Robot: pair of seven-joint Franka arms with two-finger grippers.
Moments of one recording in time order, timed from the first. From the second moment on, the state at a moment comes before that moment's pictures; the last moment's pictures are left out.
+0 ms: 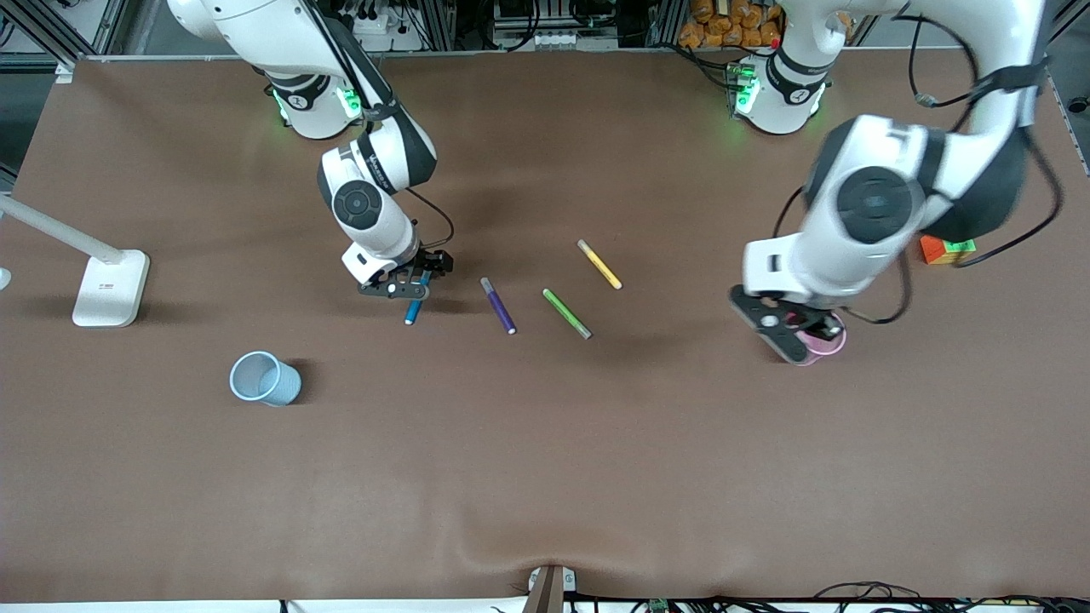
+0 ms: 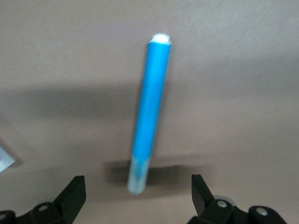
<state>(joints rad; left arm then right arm) -0.05 0.26 -0.27 -1.68 0.21 1.91 0.54 0.61 0.33 -0.04 -2.34 0.22 2.58 0.48</state>
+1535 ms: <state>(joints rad) 0.31 0.10 -0.27 -1.97 -0.43 2.08 1.42 0.62 0.37 -0.06 -2.35 0.25 2.65 0.49</state>
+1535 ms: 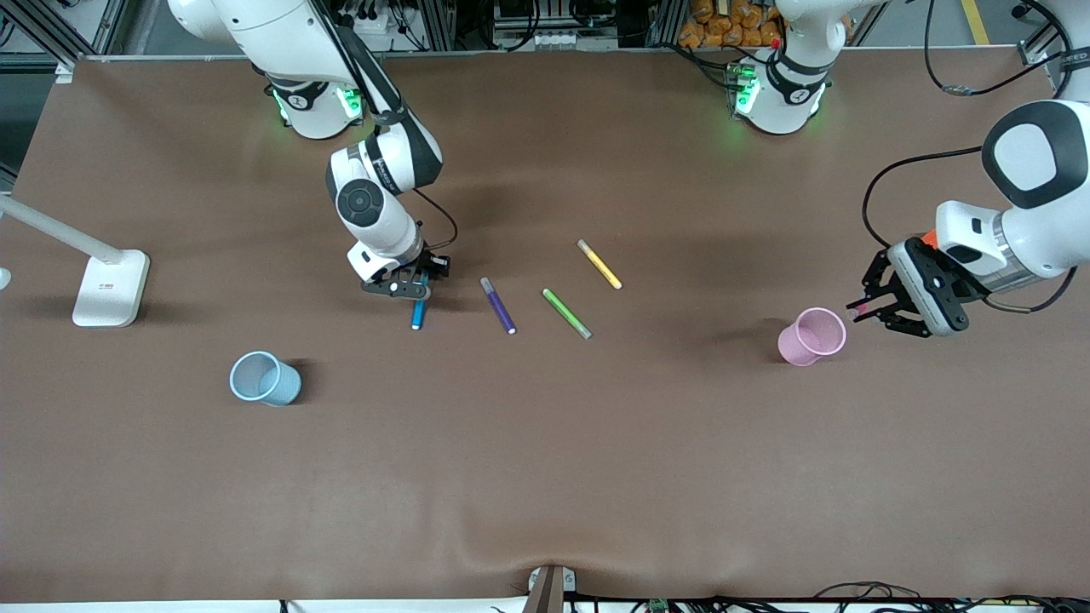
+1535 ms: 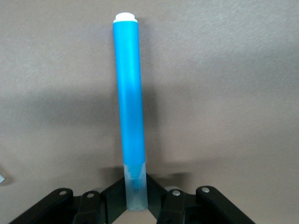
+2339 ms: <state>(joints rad) 0.36 0.14 -0.27 -2.03 -0.51 2.09 1.69 0.61 0.34 -0.06 -2.34 0.25 2.65 0.49</state>
